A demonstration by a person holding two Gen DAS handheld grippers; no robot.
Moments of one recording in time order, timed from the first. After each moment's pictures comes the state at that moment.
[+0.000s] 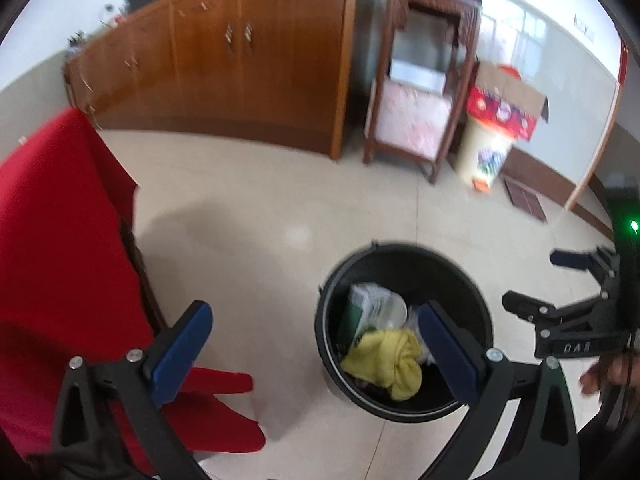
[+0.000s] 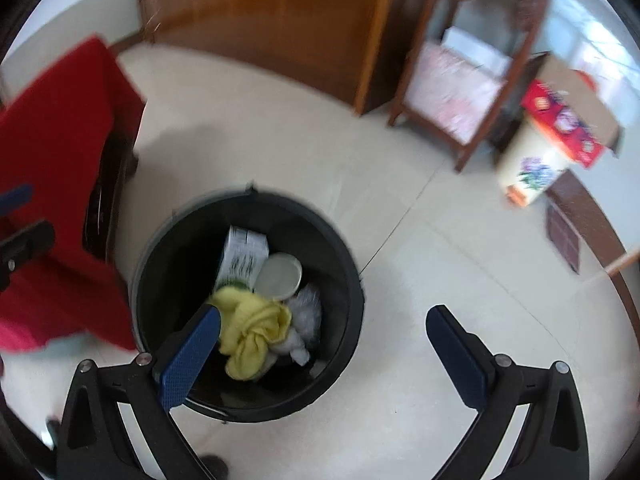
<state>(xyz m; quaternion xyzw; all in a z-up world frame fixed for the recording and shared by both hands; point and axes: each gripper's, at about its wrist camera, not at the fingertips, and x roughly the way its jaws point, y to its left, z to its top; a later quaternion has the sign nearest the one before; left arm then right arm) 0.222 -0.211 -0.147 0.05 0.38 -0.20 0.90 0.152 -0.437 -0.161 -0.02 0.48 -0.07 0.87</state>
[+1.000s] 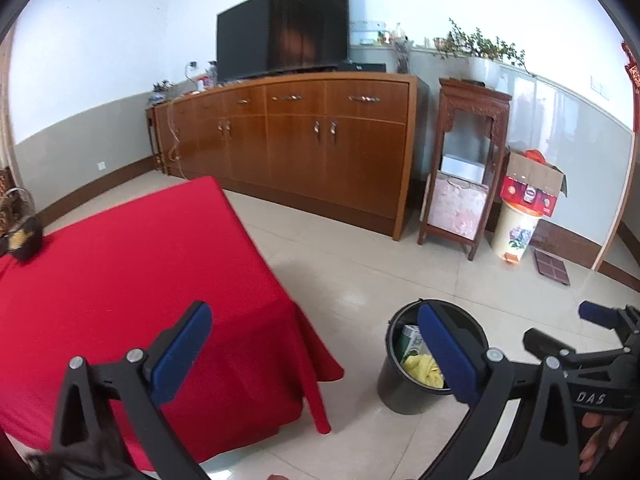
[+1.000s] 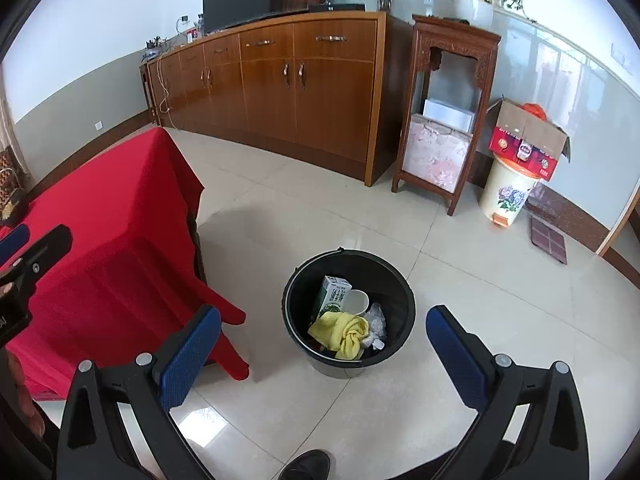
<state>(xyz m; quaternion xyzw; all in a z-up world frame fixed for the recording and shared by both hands) 0.110 -0.092 -0.026 0.03 0.27 -0.10 0.96 0.015 -0.293 -0.005 0.02 0.37 -0.08 0.92</state>
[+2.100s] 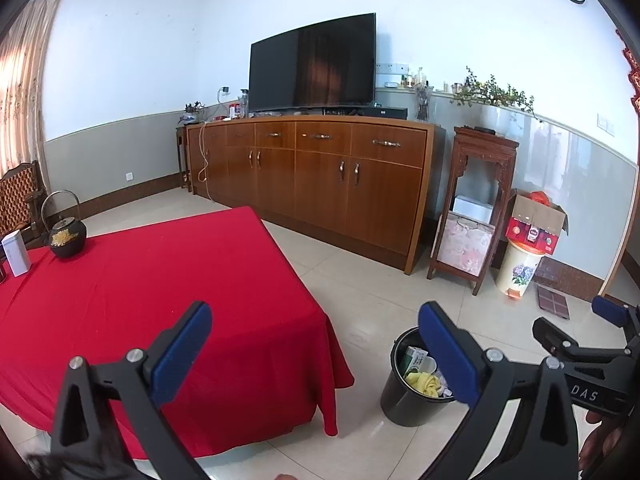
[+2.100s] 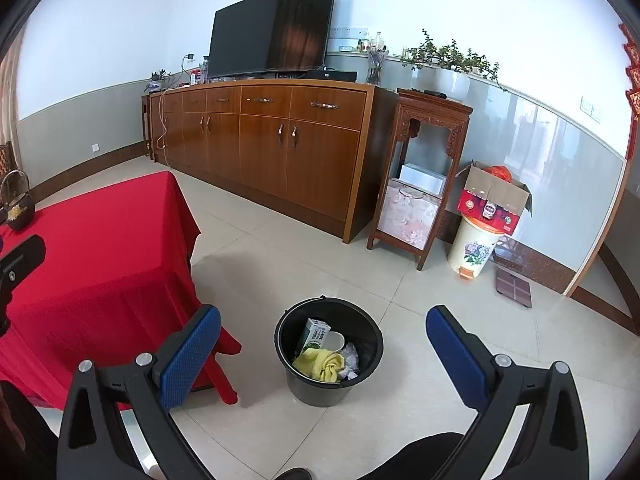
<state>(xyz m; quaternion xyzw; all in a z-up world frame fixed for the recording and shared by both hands) 0.043 -0.058 0.016 0.00 0.22 -0.07 0.97 -0.056 -0.251 0.066 -0.03 0.28 -0.12 0.95</state>
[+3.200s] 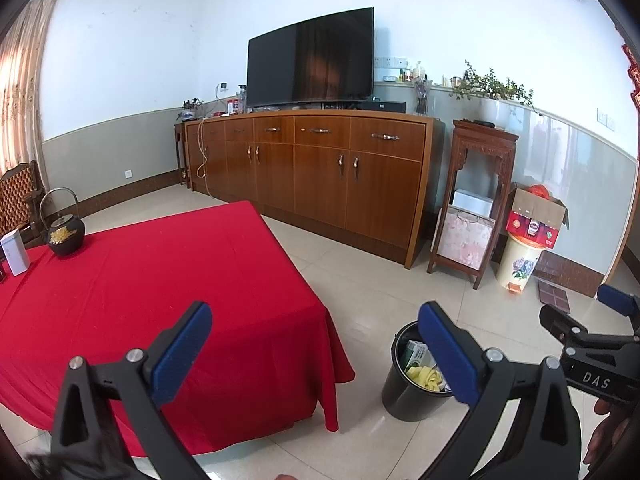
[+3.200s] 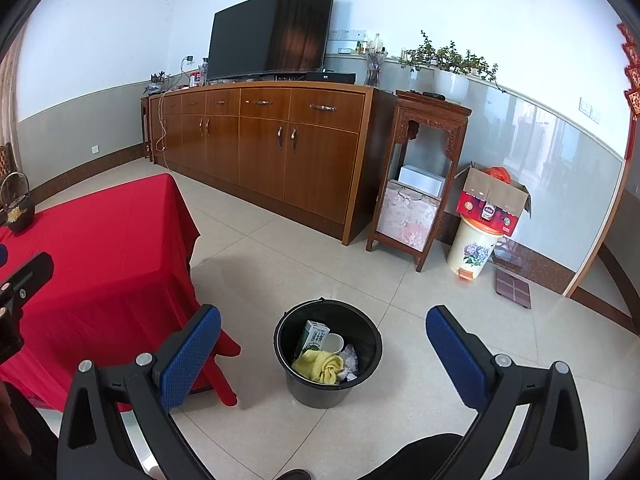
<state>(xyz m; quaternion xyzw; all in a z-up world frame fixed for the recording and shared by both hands) 0.042 -0.062 0.015 0.00 0.22 -0.07 0.97 -0.061 -0.247 0.065 -0.03 0.28 -0.12 0.95</state>
